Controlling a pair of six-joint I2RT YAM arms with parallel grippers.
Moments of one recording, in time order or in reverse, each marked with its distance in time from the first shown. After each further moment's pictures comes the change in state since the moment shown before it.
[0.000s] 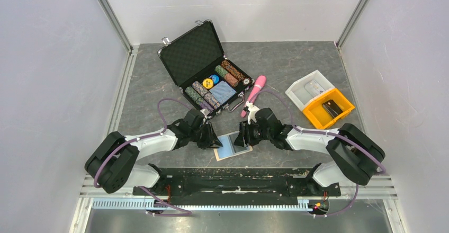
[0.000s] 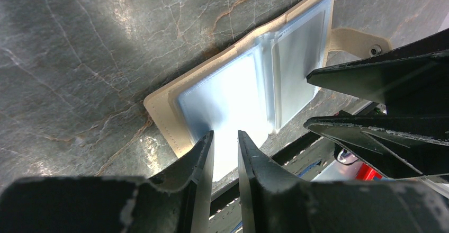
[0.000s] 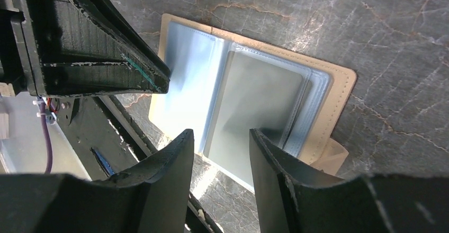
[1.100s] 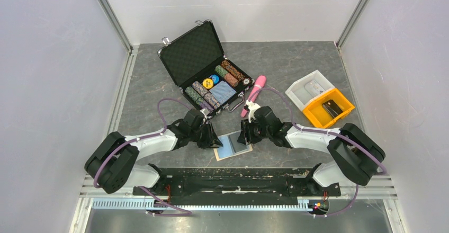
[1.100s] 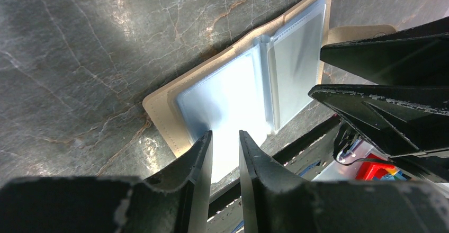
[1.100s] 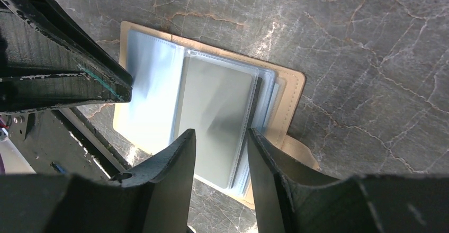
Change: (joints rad) left arm 0.000 -0.002 -0.004 0.011 0.000 0.000; right arm -0.003 -0.003 0.042 -0.109 0.112 -0.078
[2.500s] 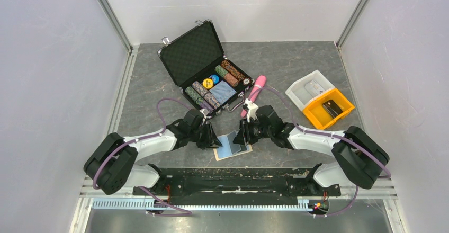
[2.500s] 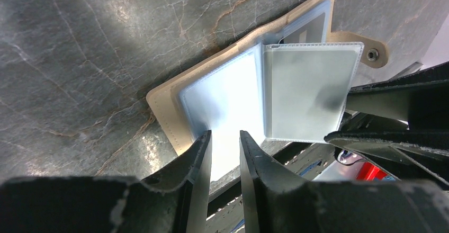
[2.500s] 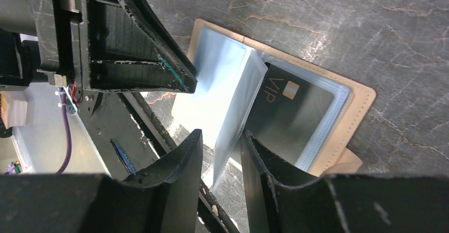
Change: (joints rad) left arm 0.000 -0.013 -0.001 -0.017 -0.003 0.000; right arm -0.002 -0.042 -0.013 0.076 -0.157 0.056
